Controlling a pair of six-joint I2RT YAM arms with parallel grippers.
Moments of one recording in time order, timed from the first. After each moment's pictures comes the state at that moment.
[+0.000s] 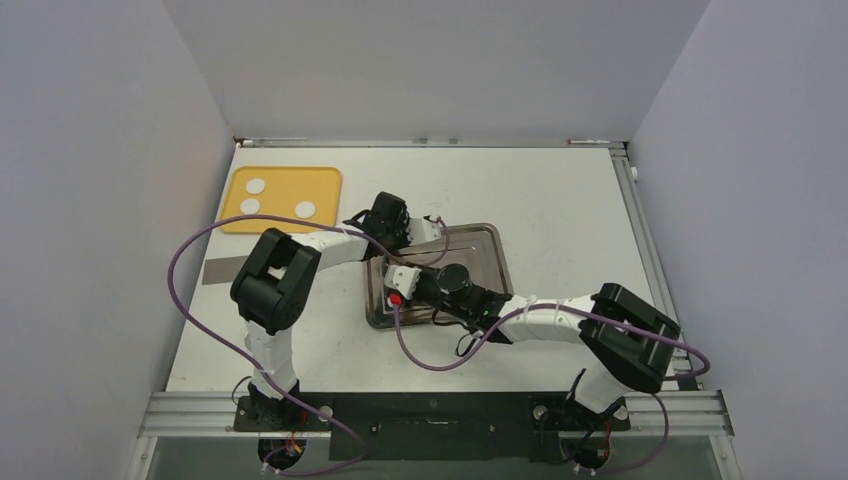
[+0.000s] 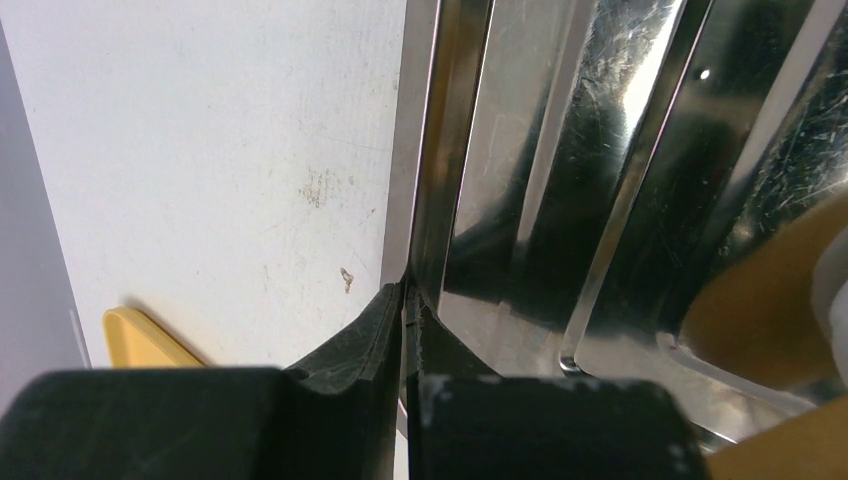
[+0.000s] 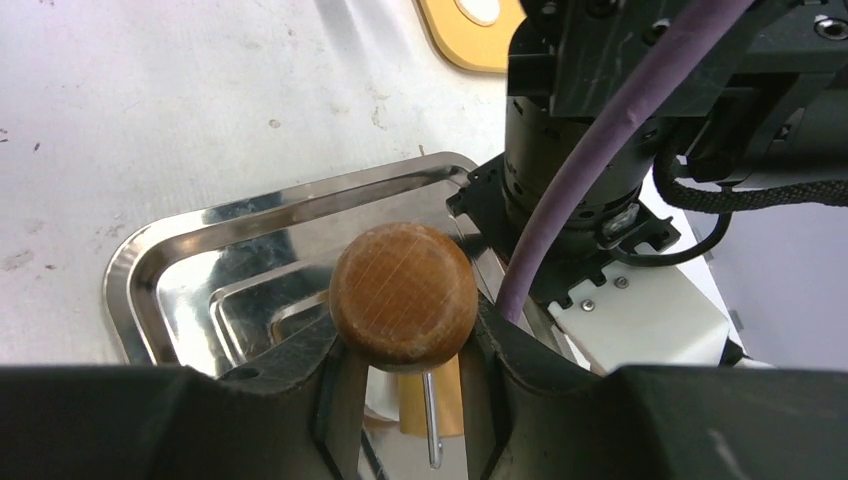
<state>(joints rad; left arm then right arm) -0.55 1.94 1.16 -0.09 -0.04 0.88 0.99 1.58 0.70 0.59 -0.04 -0.55</state>
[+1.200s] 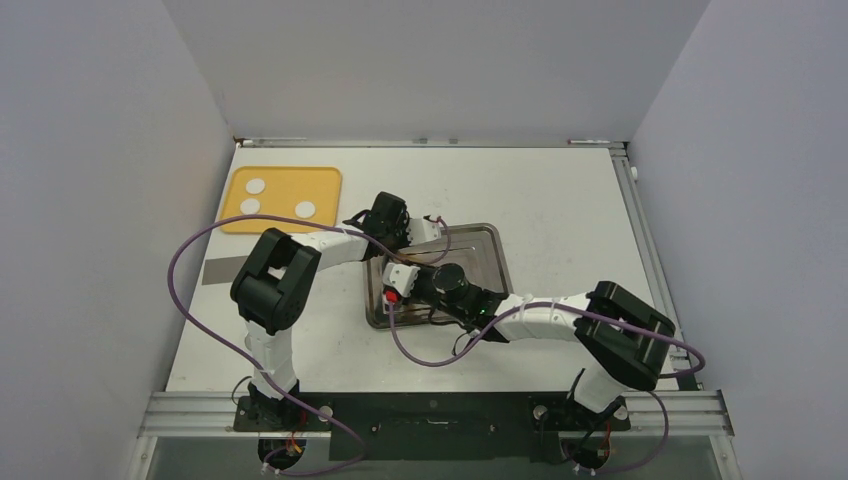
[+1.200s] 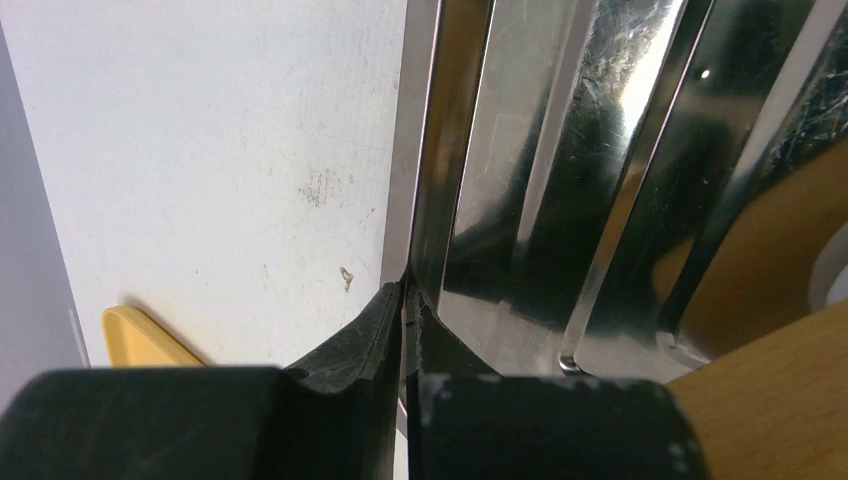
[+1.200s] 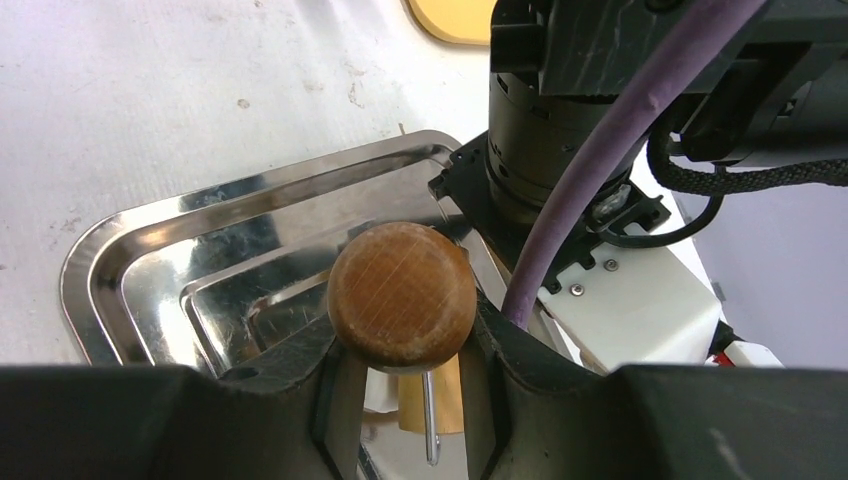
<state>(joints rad) -0.55 1.94 1.16 -0.09 -0.04 0.89 1.01 1.60 0.71 0.57 0.05 -0.57</state>
